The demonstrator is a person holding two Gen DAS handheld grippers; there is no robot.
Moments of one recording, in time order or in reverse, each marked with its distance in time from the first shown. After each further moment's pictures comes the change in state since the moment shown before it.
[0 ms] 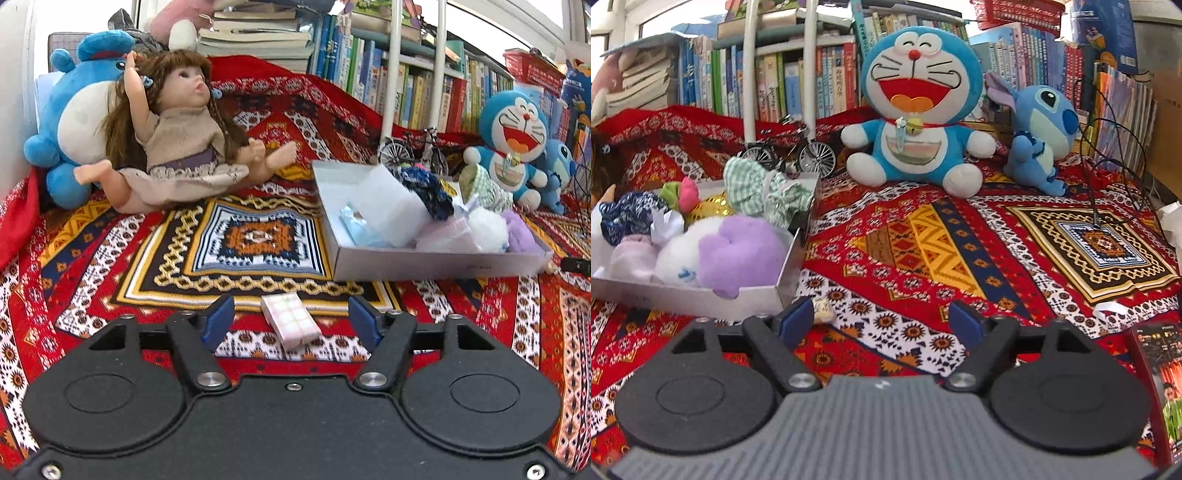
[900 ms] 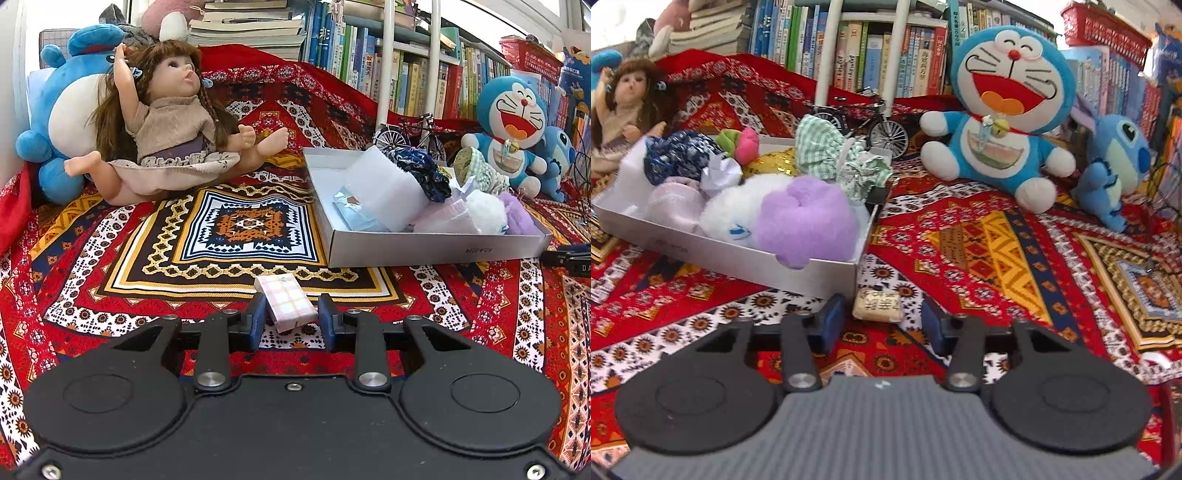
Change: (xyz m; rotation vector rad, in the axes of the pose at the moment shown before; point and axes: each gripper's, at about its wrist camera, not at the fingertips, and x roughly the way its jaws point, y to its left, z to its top) left arm 0.008 -0.006 -0.006 0.011 0.017 -0.002; right arm 0.018 0.032 0.000 -0.182 0.045 0.145
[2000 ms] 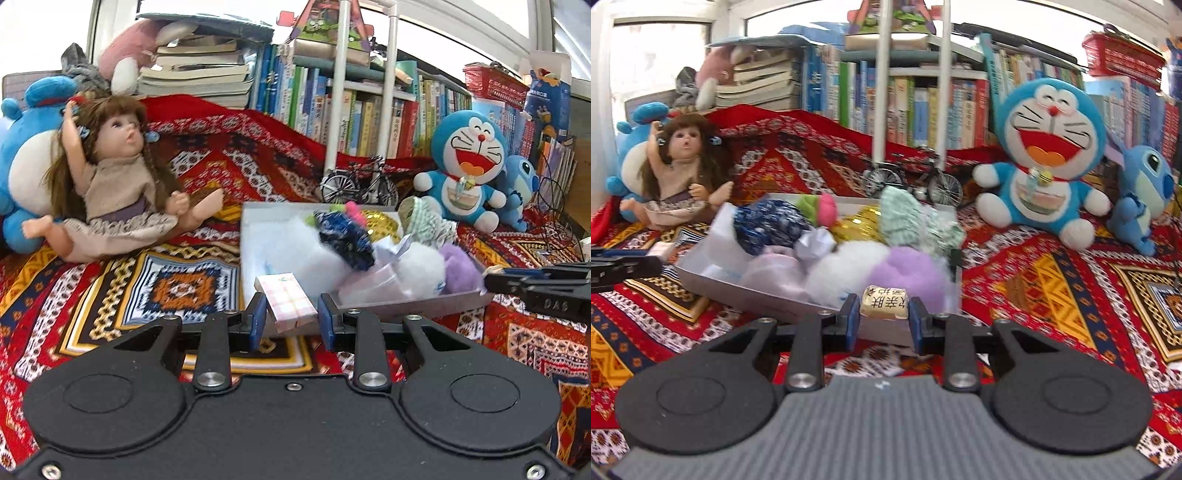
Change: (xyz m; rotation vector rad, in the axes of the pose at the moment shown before) left arm -0.017 -0.048 0.045 0.022 -0.085 -0.108; right arm -0.042 0.053 0.030 0.015 -0.115 0.112
